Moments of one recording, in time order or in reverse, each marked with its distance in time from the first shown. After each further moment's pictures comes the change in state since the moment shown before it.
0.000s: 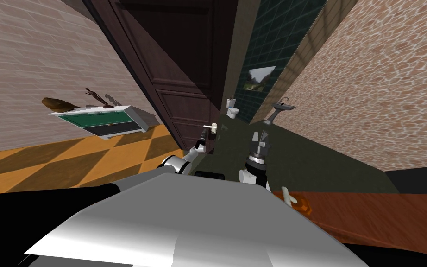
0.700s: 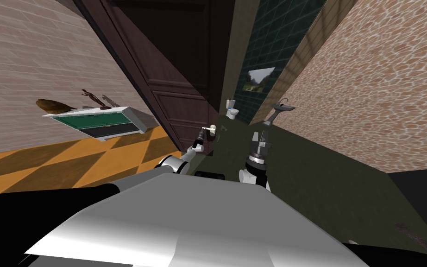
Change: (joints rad) arm 0.021 0.046 0.003 -0.033 0.001 0.011 -0.009
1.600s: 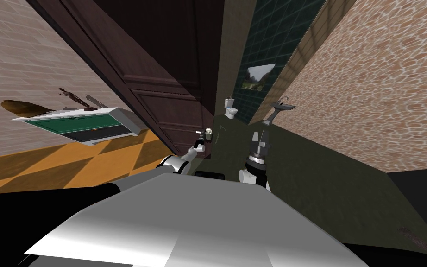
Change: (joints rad) arm -0.020 -0.025 0.006 0.033 0.004 -0.013 0.007
